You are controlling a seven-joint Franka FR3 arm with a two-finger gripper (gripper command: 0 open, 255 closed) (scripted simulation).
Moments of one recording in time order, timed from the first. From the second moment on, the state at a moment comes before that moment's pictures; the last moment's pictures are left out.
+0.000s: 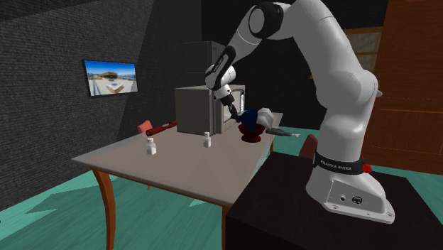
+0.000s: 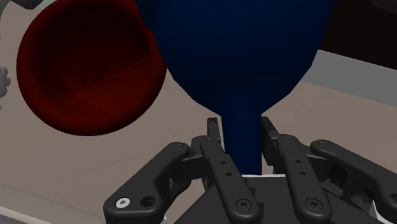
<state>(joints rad) -0.30 0.60 -0.22 -1.65 -0.29 1.91 -0.79</state>
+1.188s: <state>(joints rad) -0.55 1.04 -0.25 -0.97 -0.24 1.78 -1.06</state>
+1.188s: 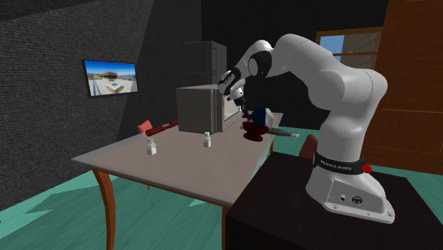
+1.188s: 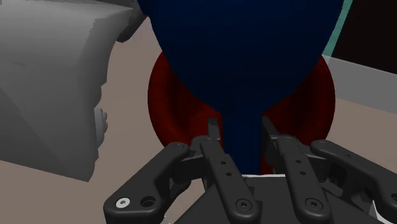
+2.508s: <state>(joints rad) -0.55 1.09 -0.24 -0.93 -0.24 1.77 -1.05</state>
